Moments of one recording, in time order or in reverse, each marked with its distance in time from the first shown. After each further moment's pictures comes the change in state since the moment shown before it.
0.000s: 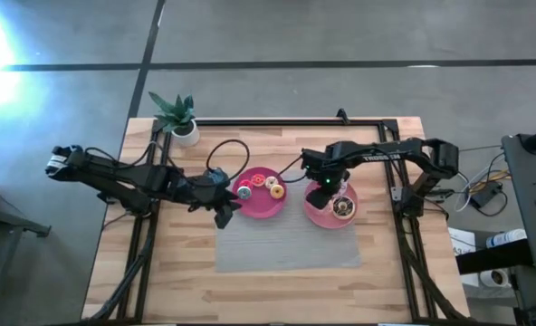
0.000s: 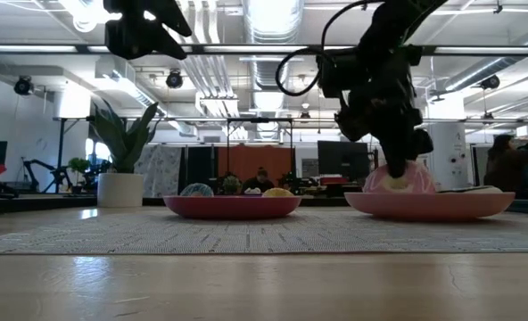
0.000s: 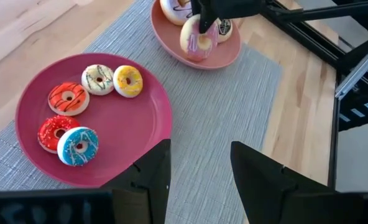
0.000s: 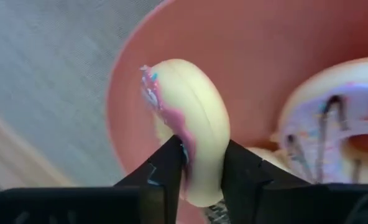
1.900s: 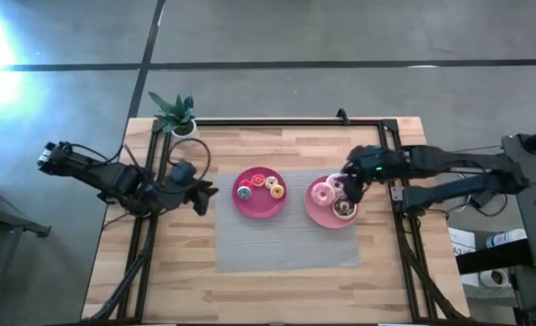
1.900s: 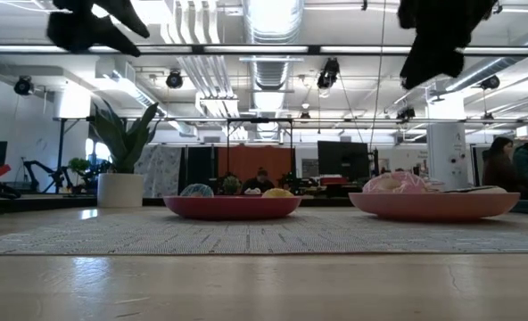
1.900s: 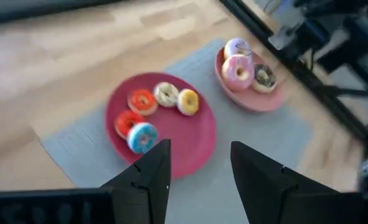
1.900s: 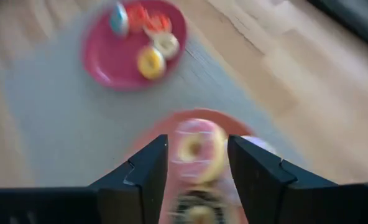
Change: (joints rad) left arm -0.140 -0.242 -0.091 -0.197 -0.367 -0.313; right arm 0.194 -0.733 -0.160 0.084 0.508 0.025
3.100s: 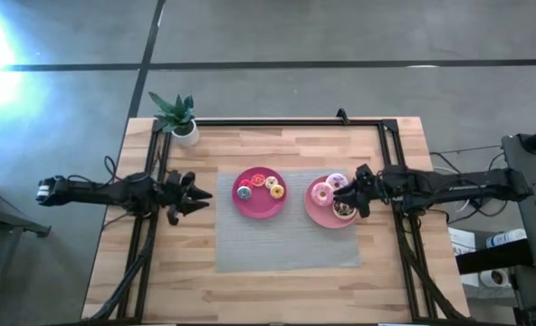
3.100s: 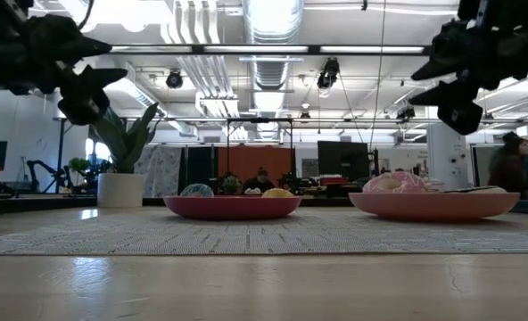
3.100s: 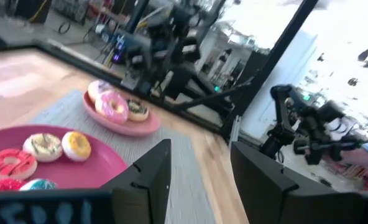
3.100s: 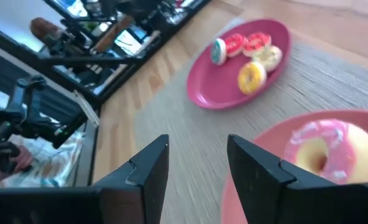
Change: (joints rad) left arm 0.306 -0.663 -0.889 0.993 0.673 0.525; right arm 0.052 -0.392 -0.638 0.772 -0.219 0.255
